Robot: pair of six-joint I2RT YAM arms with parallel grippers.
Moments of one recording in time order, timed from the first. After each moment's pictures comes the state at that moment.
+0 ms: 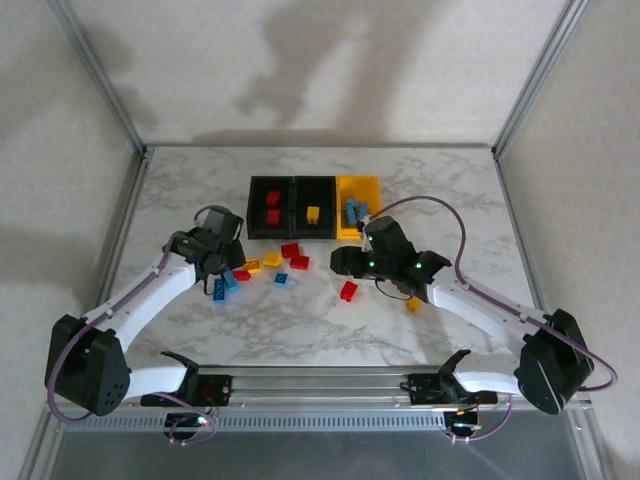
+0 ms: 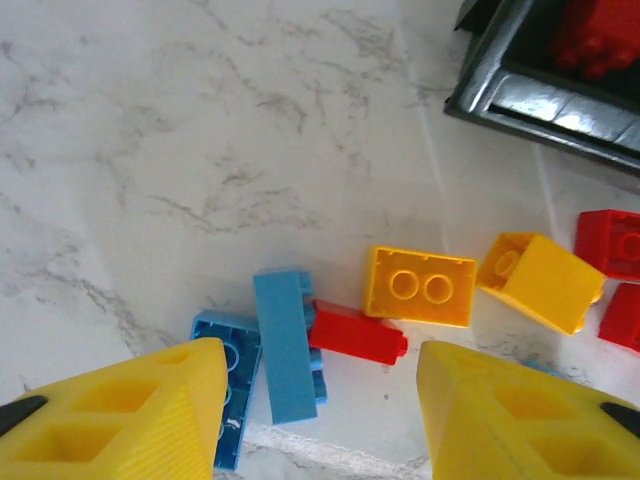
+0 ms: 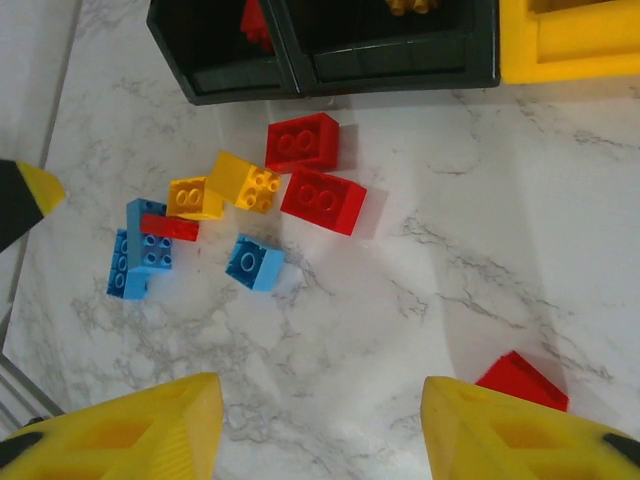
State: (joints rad) left arm -0.35 1.26 0.87 -0.71 -0.26 -0.66; right arm 0.74 1.26 0.85 -0.33 -0.17 0.68
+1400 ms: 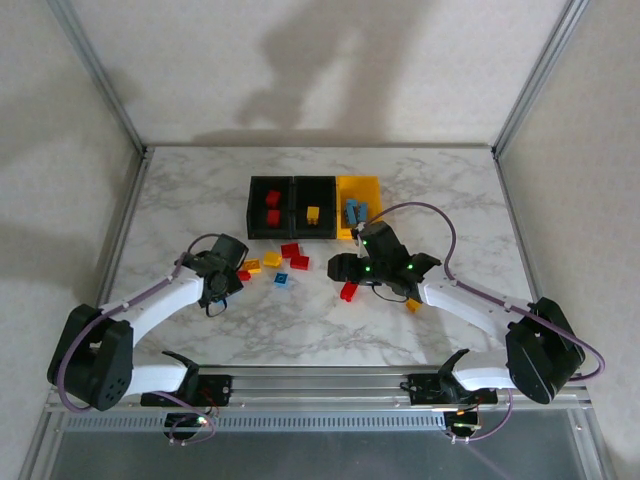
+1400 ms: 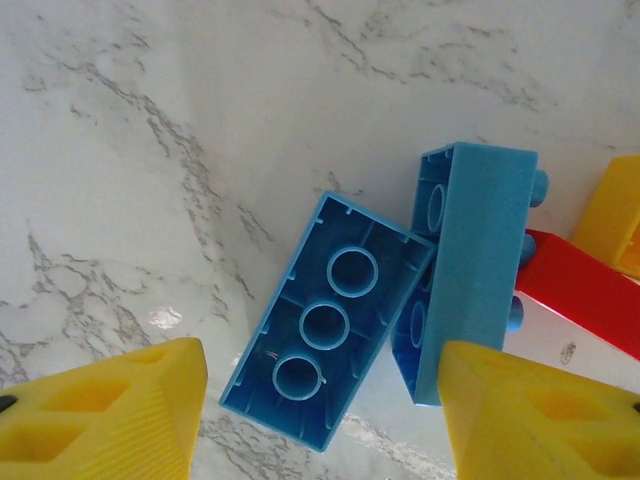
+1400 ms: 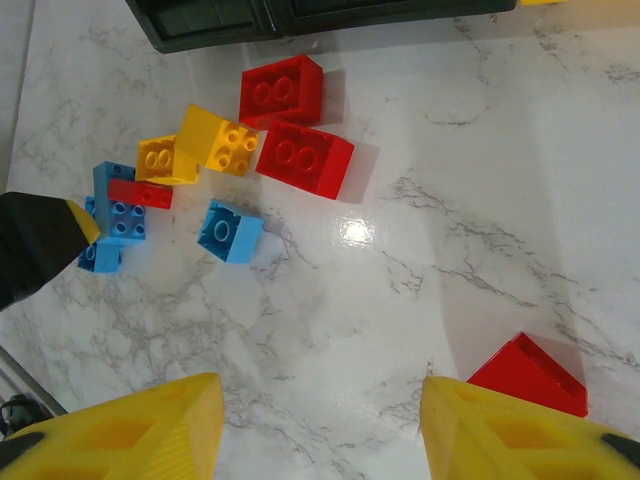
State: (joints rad) left arm -0.38 1.29 0.67 -0.69 -0.31 -0.94; right arm 0.74 1.31 0.80 -0.28 -0.22 0.68
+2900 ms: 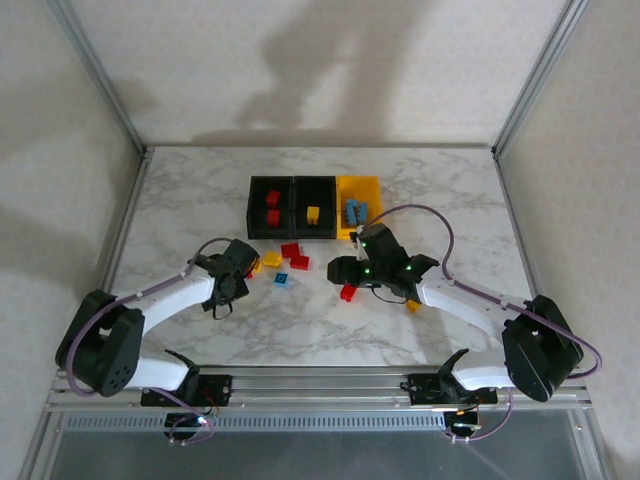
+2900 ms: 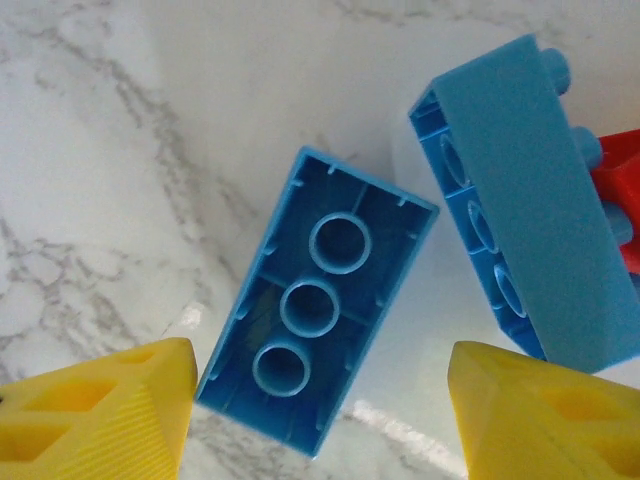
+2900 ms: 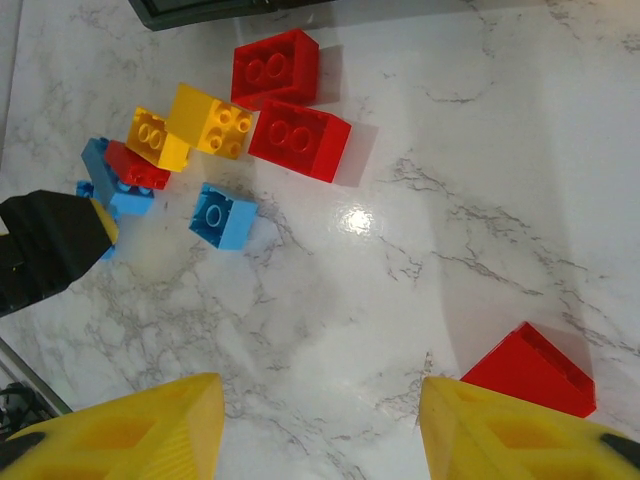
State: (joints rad) left arm -0.45 1.38 0.68 -0.68 -0.36 -0.95; right arm 0.74 1.33 0.78 -0.27 -0.24 0.68
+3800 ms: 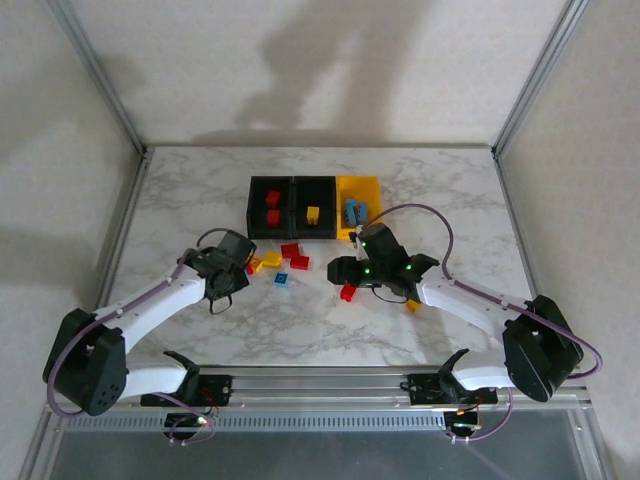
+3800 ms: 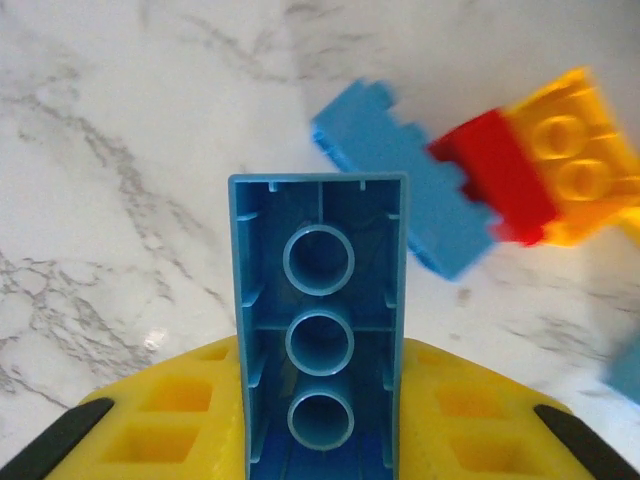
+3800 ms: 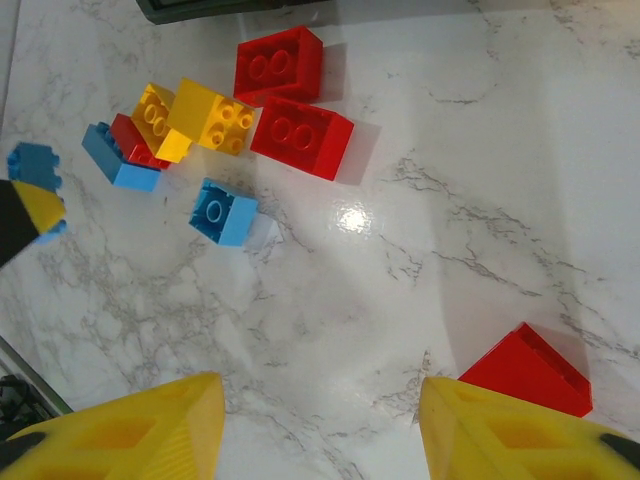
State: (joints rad) left arm -0.47 1.26 0.77 -0.75 -0.31 -0.92; right arm 0.74 1.32 0.79 -0.28 -0.24 0.65
